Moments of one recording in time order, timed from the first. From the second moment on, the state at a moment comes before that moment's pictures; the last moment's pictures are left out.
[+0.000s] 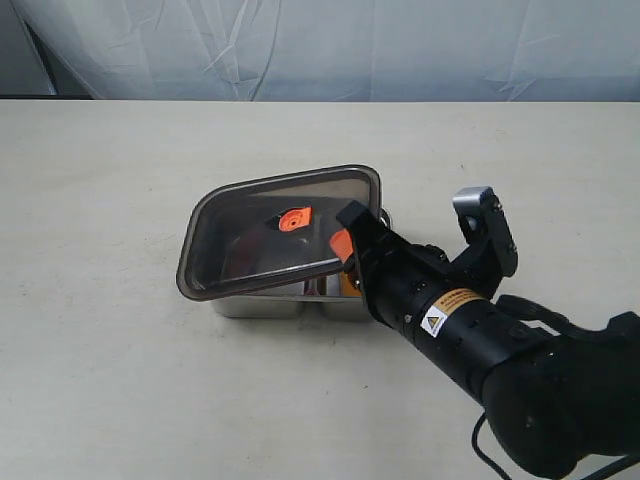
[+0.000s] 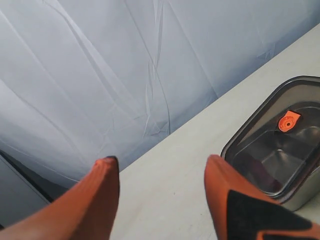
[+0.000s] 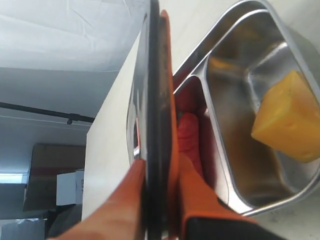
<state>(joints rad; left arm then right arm) -0.46 0.07 -0.48 0.10 0.57 0.38 1.08 1.68 -0.44 0.55 -0.83 0.98</state>
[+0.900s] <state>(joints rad) -0.46 0.07 -0.48 0.10 0.57 0.38 1.08 1.68 -0.44 0.55 -1.05 1.02</state>
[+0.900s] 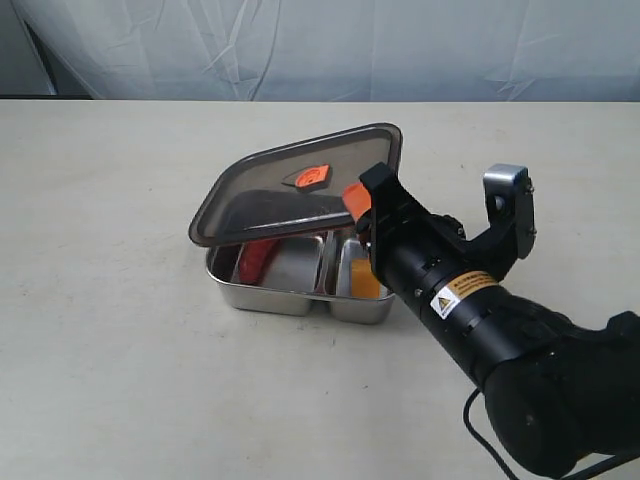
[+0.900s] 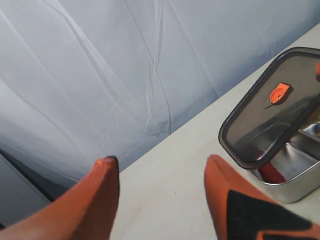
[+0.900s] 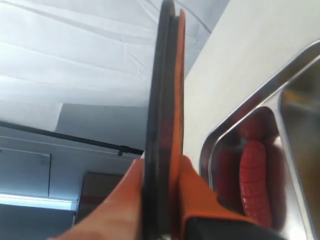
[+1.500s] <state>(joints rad) -0.46 0.07 -0.48 0.10 0.57 0.38 1.08 1.74 -0.44 0.60 -0.96 1.01</state>
